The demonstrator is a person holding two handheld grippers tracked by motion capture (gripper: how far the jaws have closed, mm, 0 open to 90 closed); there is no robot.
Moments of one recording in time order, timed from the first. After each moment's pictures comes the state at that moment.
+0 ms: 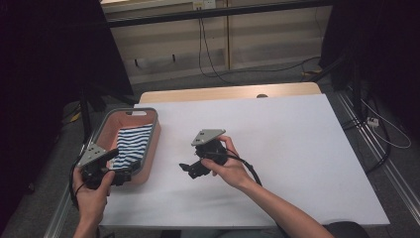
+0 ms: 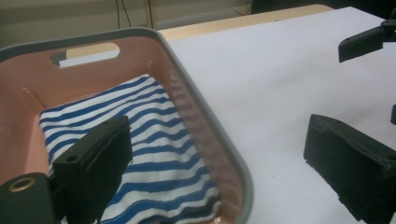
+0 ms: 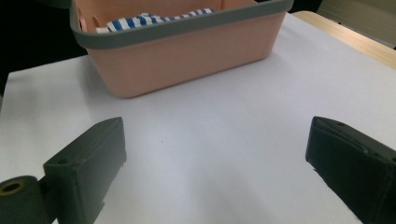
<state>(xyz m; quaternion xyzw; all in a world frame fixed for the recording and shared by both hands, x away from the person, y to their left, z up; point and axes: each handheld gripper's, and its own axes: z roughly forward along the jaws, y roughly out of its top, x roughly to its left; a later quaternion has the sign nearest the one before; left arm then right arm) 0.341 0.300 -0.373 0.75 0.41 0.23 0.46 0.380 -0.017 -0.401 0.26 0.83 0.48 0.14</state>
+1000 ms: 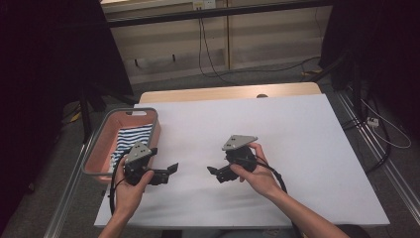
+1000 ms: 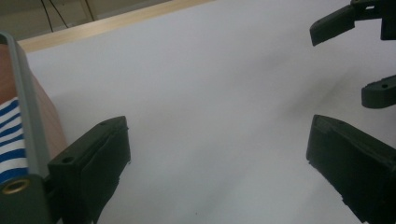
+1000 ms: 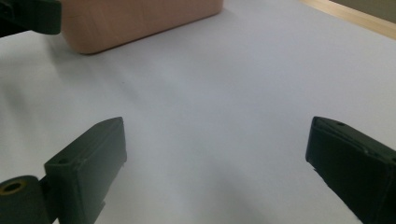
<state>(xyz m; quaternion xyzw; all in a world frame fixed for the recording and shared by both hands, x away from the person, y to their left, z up) 0.357 0.215 -0.396 0.80 0.34 0.17 0.45 0.360 -0.088 -0.418 0.32 0.82 0.45 0.16</state>
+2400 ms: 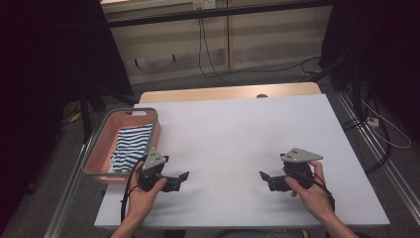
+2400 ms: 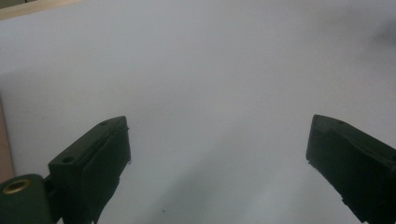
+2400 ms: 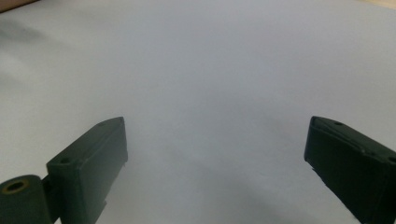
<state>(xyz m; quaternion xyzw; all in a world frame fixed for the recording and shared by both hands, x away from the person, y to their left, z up) 0.352 0.194 -0.428 0.82 0.33 0.17 0.44 0.305 -0.216 -0.440 0.44 0.77 0.42 0.22</state>
